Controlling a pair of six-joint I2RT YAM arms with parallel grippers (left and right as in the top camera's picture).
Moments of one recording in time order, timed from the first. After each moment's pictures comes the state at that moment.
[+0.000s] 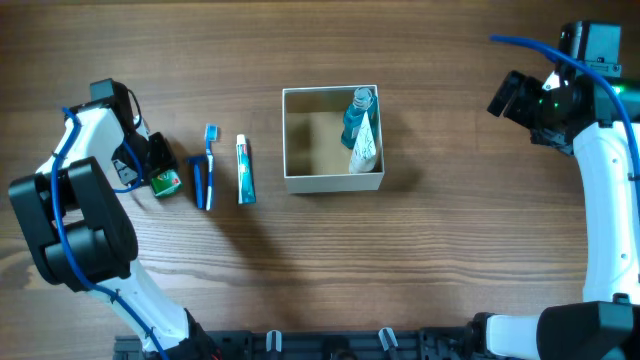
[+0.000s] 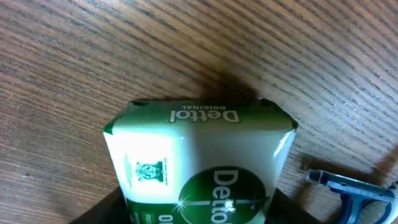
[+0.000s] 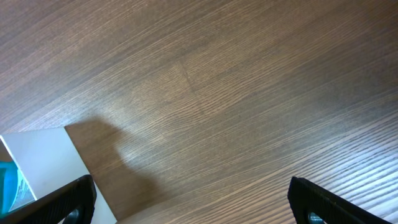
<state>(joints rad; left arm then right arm) 0.29 2.01 1.32 -0.88 0.05 -0.21 -0.12 1.54 1.54 -1.14 0.07 0.39</state>
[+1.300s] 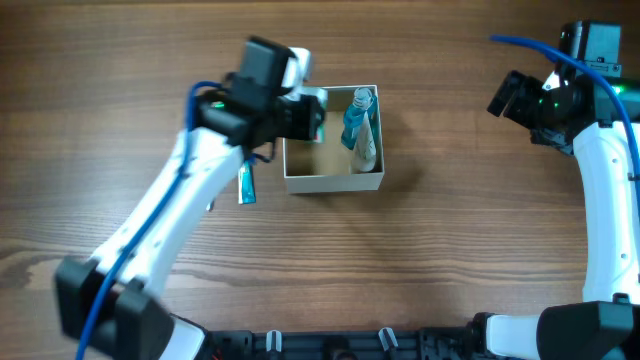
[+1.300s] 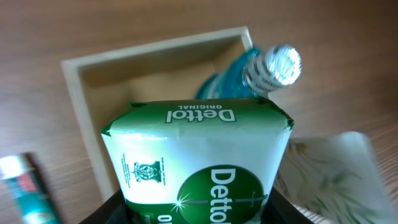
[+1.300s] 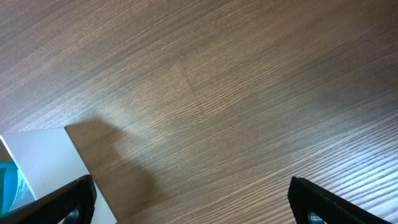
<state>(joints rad) -0.46 1.65 1.44 -0.75 0.18 -0.31 -0.12 1.54 1.54 -1.14 0.07 0.39</state>
